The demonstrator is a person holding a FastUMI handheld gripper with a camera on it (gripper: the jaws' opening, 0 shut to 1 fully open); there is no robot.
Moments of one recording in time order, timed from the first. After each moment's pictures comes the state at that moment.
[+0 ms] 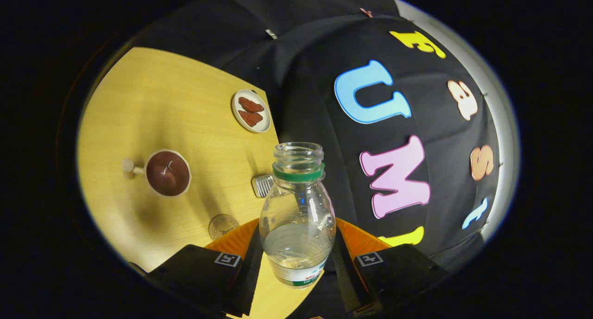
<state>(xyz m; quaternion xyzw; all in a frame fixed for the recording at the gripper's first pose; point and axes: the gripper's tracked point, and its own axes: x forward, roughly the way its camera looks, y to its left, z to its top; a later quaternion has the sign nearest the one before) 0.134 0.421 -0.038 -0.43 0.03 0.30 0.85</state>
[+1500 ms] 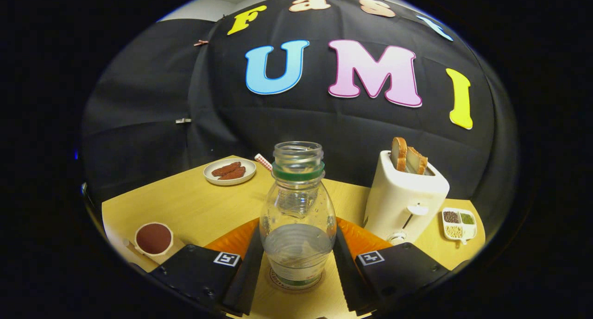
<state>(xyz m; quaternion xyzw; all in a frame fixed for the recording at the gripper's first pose) 0.234 0.435 -0.162 0.08 0.10 0.36 0.93</state>
